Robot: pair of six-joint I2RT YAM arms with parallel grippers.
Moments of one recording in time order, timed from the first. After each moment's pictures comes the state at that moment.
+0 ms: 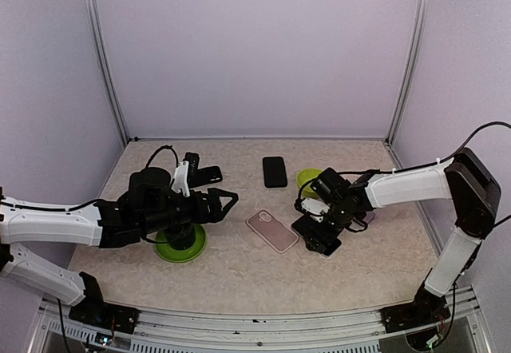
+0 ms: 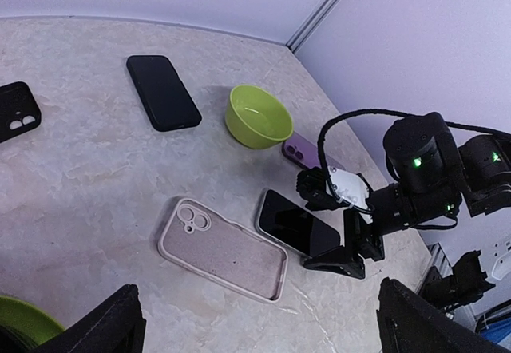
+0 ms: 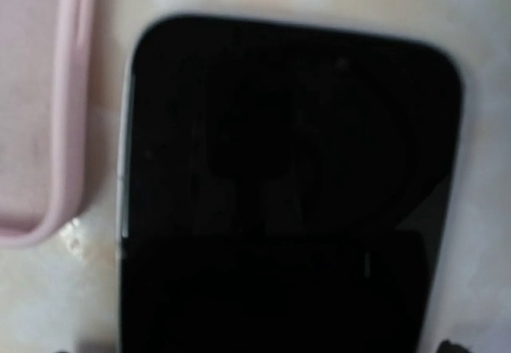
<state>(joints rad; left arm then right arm) -0.94 1.23 0.64 0.27 -0.11 -0.63 0.74 1.70 0.96 -0.46 0.01 -0.10</state>
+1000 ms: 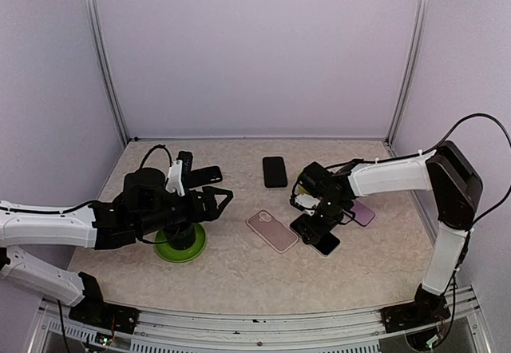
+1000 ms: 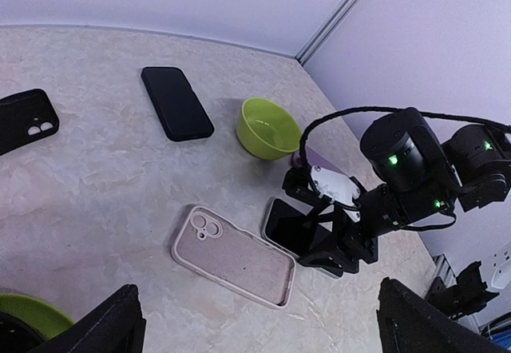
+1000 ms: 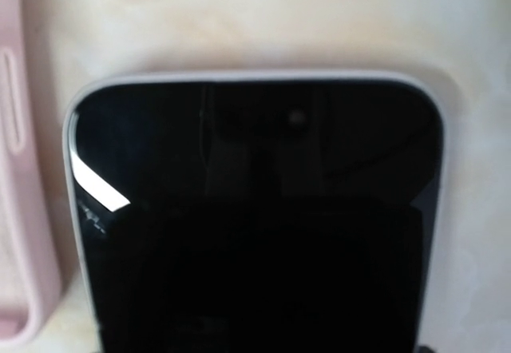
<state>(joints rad) -0.94 1.18 0.62 0.25 -0.16 -0.63 0.74 1.85 1.17 -0.66 0.04 0.01</state>
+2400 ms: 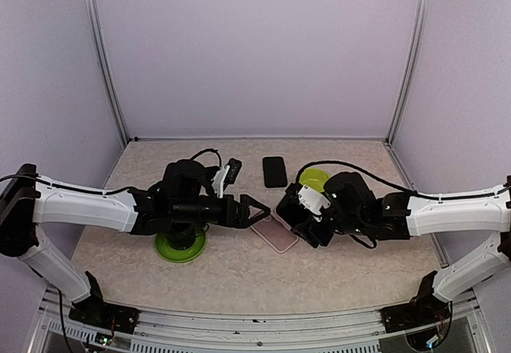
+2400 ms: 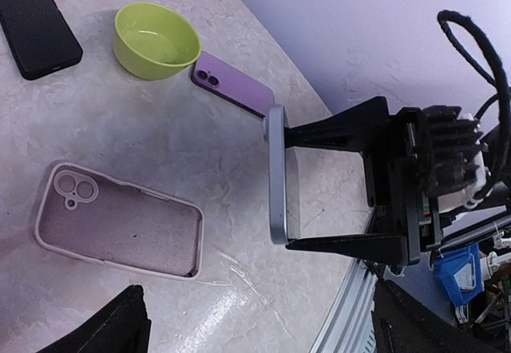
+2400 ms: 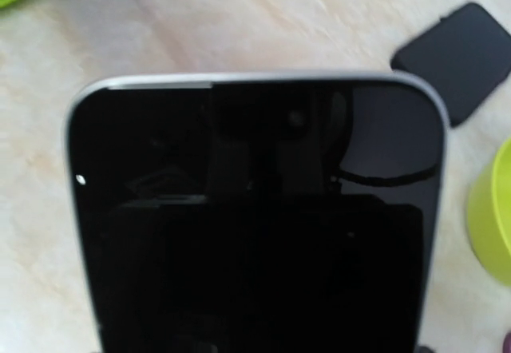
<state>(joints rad) -0.94 1.50 0.83 0.28 0.24 -0.63 0.98 1.32 0.77 -0.12 0.18 -0.15</state>
